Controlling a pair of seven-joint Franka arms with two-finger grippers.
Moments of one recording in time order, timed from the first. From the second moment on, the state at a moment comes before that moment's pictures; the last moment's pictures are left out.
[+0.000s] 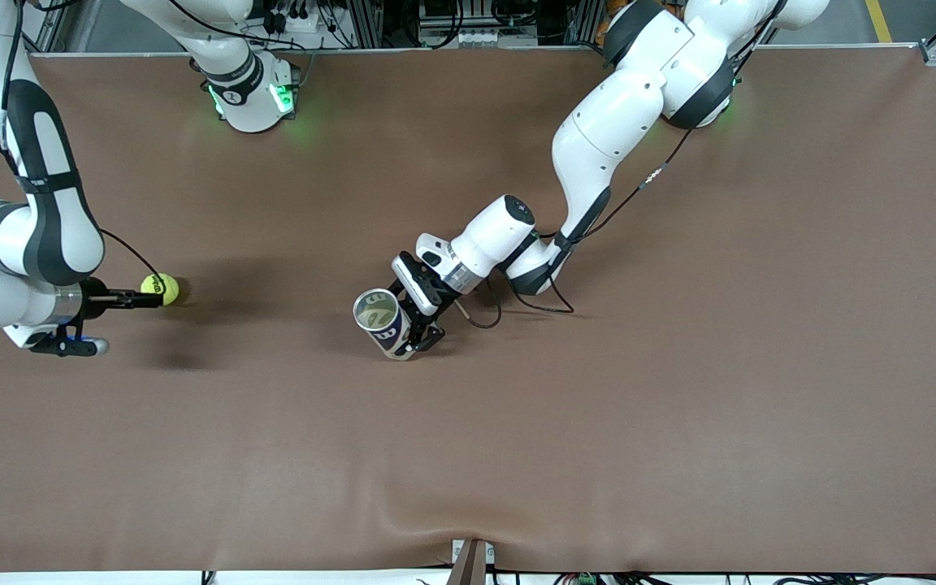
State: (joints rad) left arm -0.65 1.17 -0.29 -1.32 0.11 3.47 0.29; right arm -0.20 0.43 -0.03 -1.89 0.02 1.96 -0.18
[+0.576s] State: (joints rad) left arm -0.65 1.17 -0.29 -1.32 0.11 3.47 0.29; right arm -0.26 0.54 -0.03 -1.92 -0.02 2.04 -0.24
